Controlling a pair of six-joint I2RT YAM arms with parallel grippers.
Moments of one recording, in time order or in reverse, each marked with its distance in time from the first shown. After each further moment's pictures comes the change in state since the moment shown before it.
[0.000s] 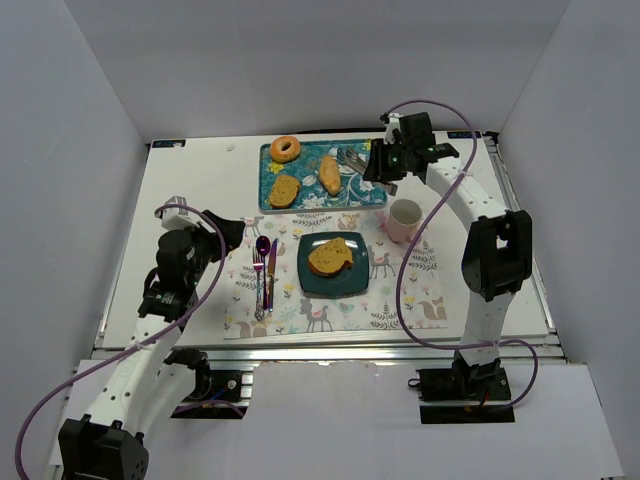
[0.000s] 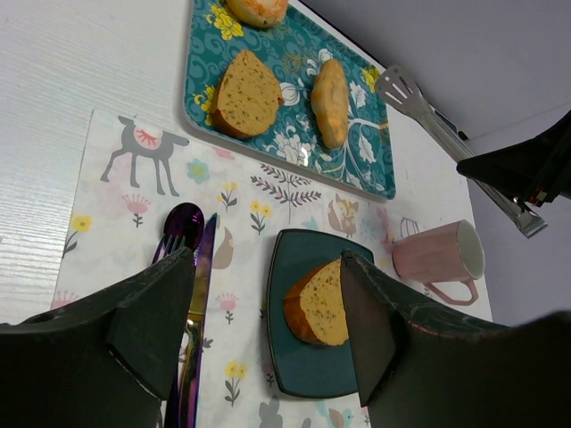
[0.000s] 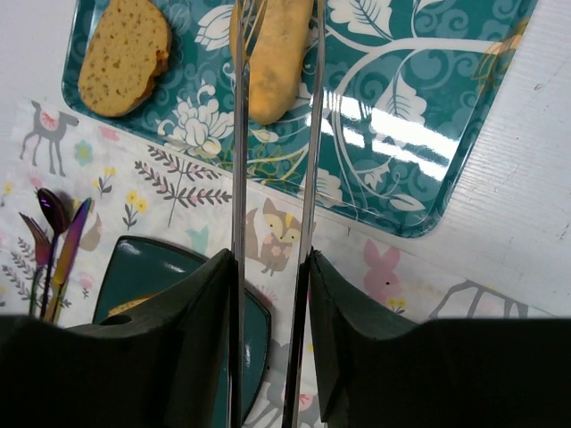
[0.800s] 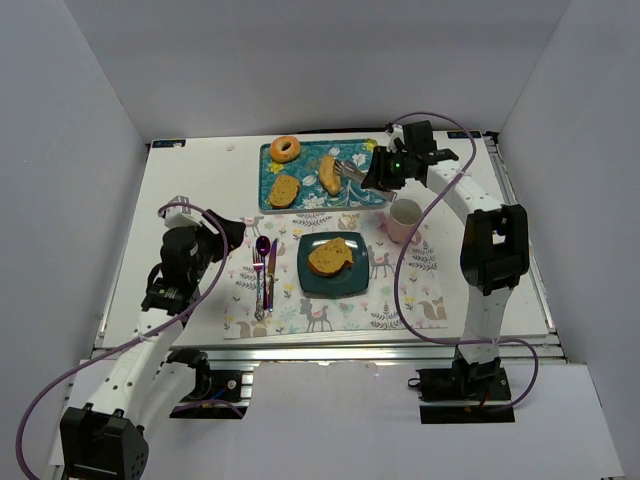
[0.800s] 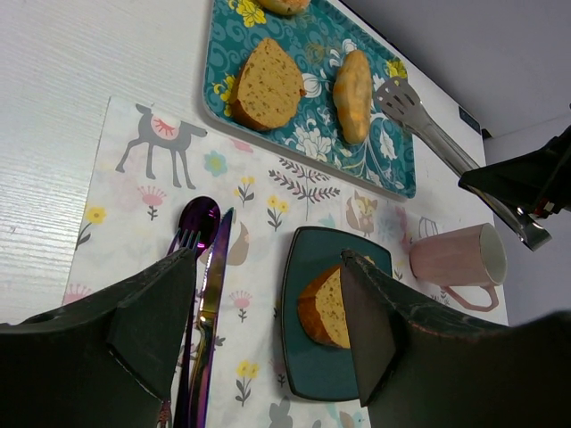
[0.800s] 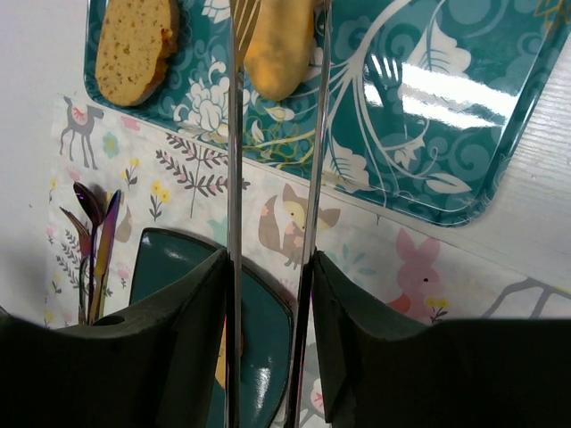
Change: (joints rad) left arm 0.000 0.053 0.000 0.001 -0.023 -0.002; right arm -0.045 0.052 -0.043 0.037 -0.128 0.111
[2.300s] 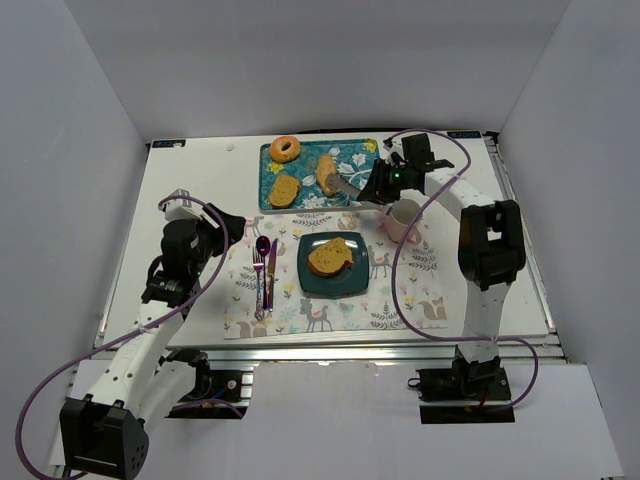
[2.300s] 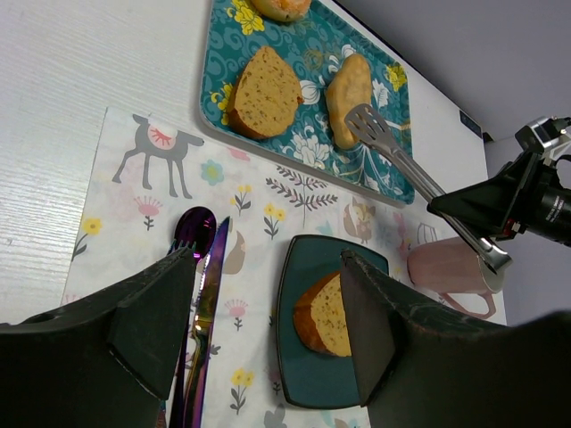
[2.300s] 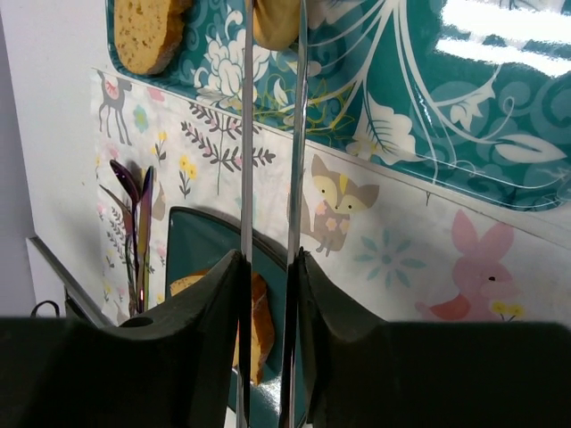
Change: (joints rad) left arm 0.000 0.054 0.053 -0.008 -0.004 0.003; right arm -0.020 0.048 -0.087 0.066 -0.148 0.116
